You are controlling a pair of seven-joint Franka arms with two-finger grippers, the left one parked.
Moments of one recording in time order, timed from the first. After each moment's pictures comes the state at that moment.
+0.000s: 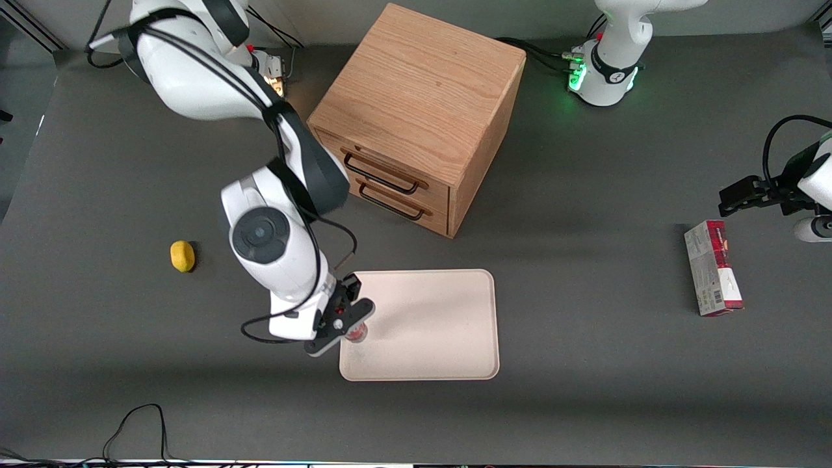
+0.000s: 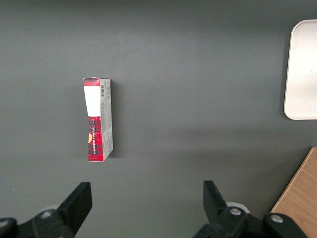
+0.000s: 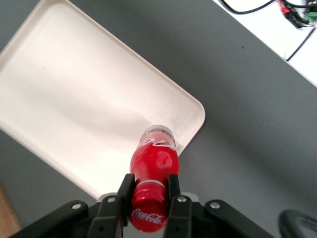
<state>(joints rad) 0.40 0.89 0.13 -0.90 -0.14 1.90 -0.13</state>
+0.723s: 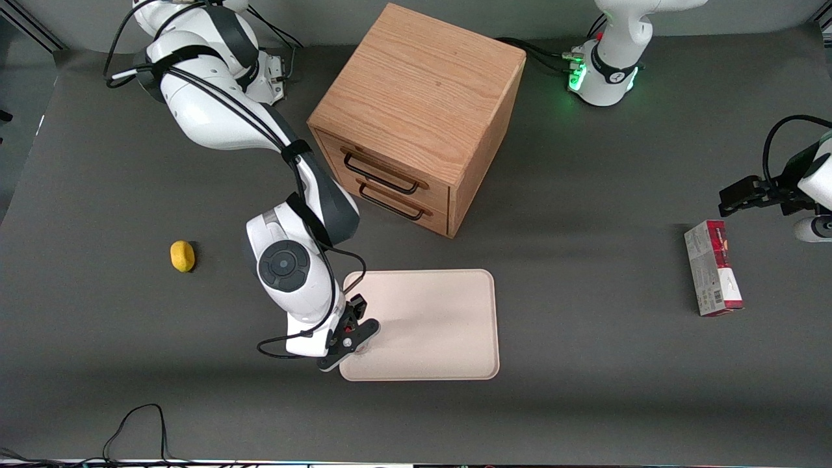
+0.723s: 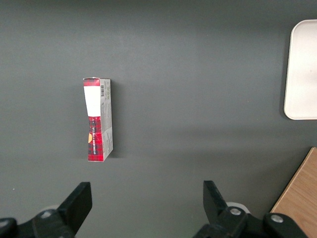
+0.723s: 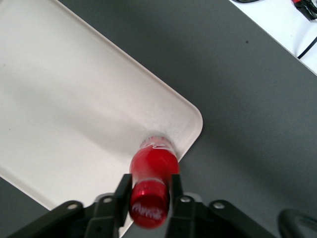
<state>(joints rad) 0.40 0.96 0.12 -0.90 -0.16 1.97 -0.13</state>
